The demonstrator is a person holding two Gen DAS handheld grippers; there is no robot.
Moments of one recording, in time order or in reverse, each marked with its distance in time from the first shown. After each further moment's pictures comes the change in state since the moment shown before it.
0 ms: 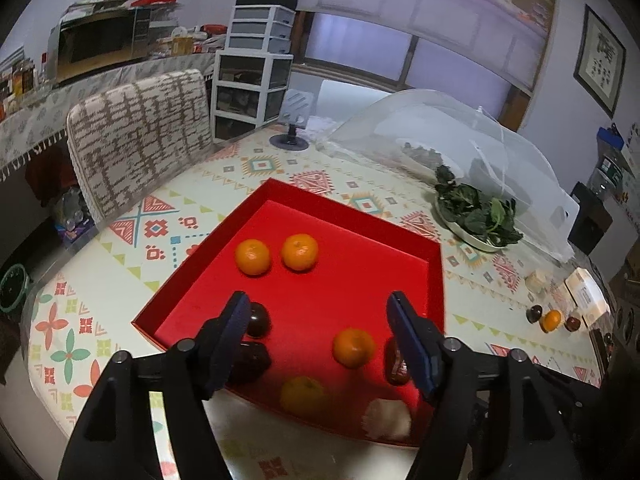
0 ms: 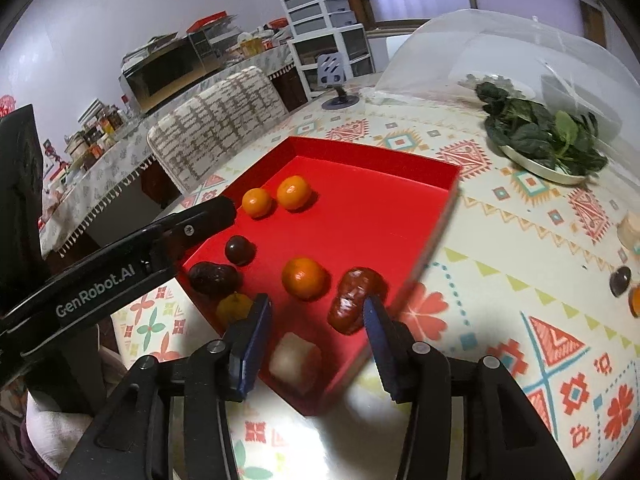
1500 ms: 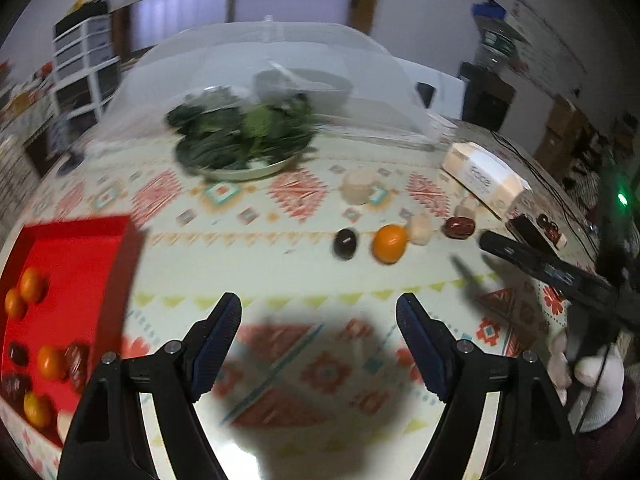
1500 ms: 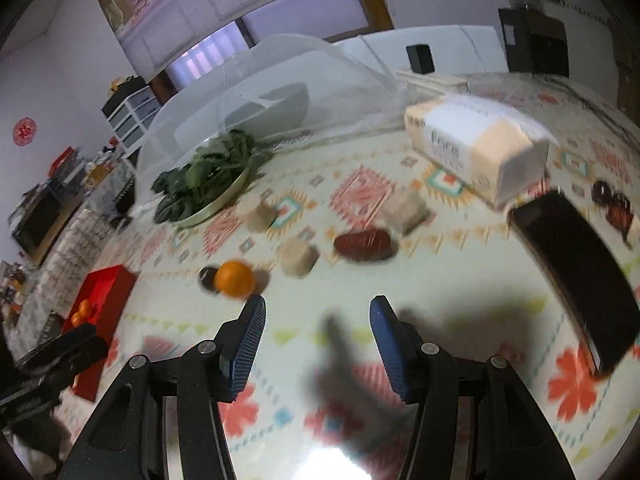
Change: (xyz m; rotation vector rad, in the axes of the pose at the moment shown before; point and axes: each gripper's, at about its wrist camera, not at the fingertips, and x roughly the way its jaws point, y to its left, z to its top) left arm 0.050 -0.265 -0.052 0.417 0.190 -0.299; right arm -0.164 -0.313 -0.064 0.450 -0.213 -0.370
